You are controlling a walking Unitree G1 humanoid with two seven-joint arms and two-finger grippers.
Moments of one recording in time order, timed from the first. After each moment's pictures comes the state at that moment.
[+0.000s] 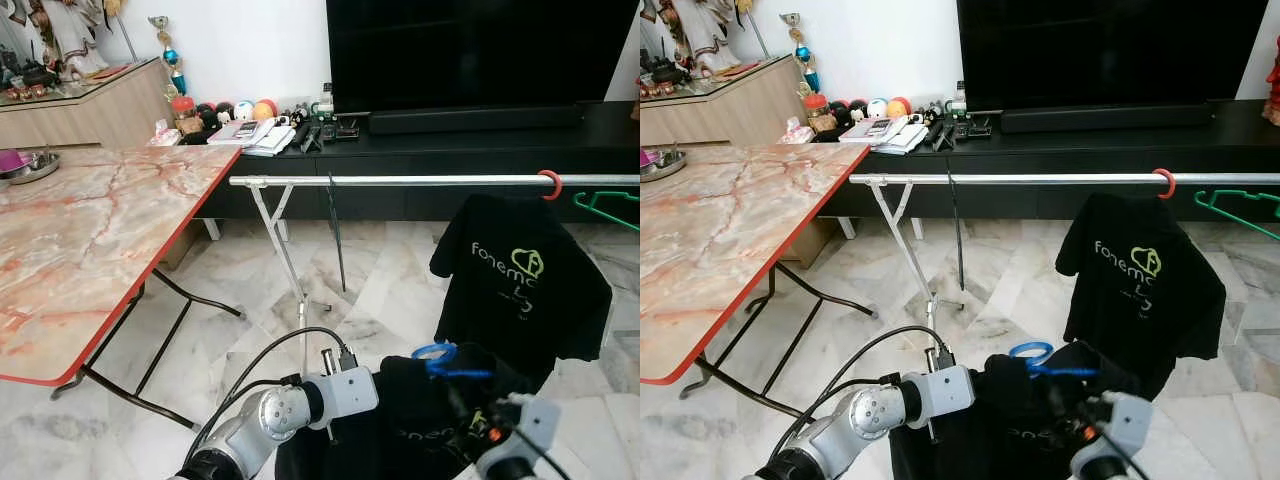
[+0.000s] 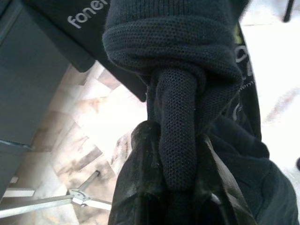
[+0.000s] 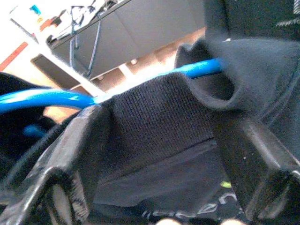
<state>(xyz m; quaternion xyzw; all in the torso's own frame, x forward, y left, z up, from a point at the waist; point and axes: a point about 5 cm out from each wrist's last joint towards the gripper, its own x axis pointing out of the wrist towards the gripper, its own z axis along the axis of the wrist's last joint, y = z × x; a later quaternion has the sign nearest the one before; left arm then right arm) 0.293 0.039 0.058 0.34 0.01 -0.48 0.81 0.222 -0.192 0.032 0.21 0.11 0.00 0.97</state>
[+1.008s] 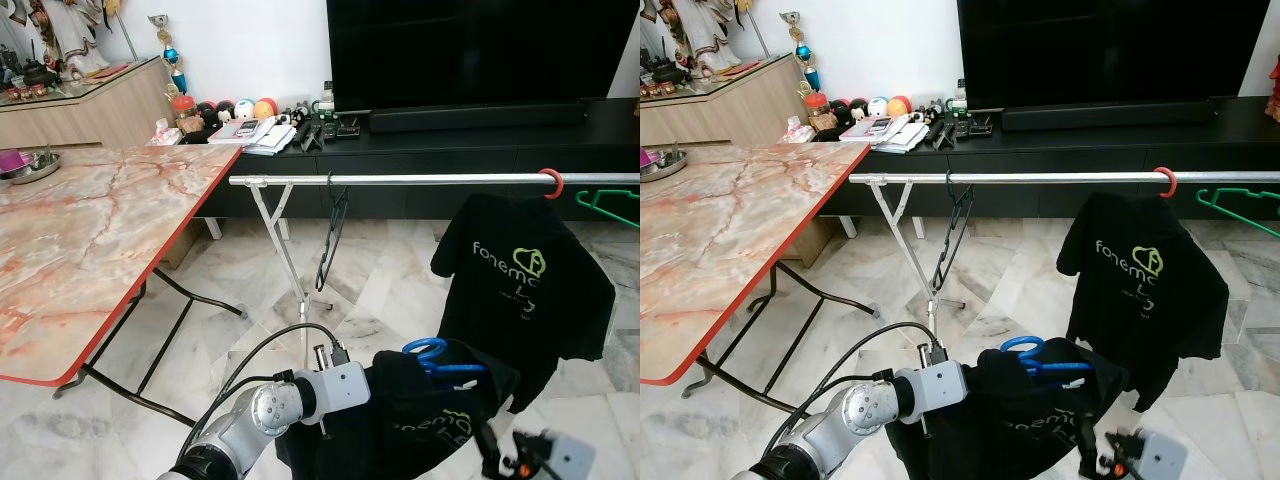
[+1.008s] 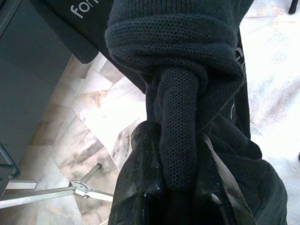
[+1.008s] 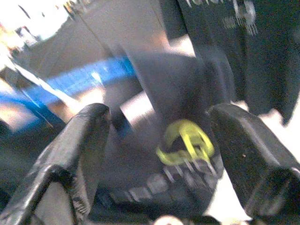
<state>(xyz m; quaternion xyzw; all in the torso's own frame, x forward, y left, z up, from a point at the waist) 0.295 0.048 0.056 0.34 0.02 -0.48 0.81 0.193 -0.207 0.031 0.22 0.09 -0.04 0.97</state>
